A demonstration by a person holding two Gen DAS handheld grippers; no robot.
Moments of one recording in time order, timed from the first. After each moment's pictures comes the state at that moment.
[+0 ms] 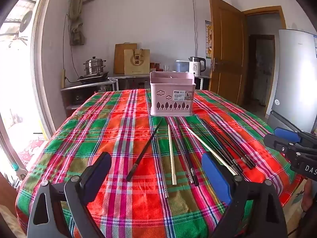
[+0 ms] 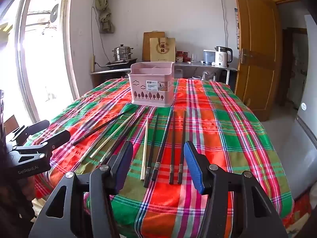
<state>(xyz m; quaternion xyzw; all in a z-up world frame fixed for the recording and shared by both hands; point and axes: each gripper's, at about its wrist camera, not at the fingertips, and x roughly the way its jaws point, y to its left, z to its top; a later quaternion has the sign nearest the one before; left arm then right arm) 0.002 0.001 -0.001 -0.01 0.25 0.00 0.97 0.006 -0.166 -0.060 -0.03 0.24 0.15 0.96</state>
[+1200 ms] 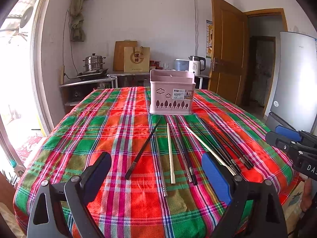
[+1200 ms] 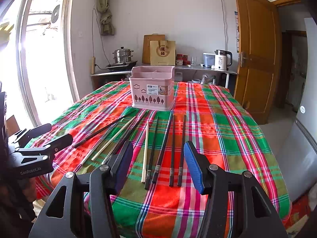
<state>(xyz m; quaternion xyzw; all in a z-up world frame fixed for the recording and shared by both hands) 0.001 0.004 0.001 -0.02 0.25 0.00 0.97 0.001 -0.166 -0.047 -0.03 0.23 0.15 0.96</state>
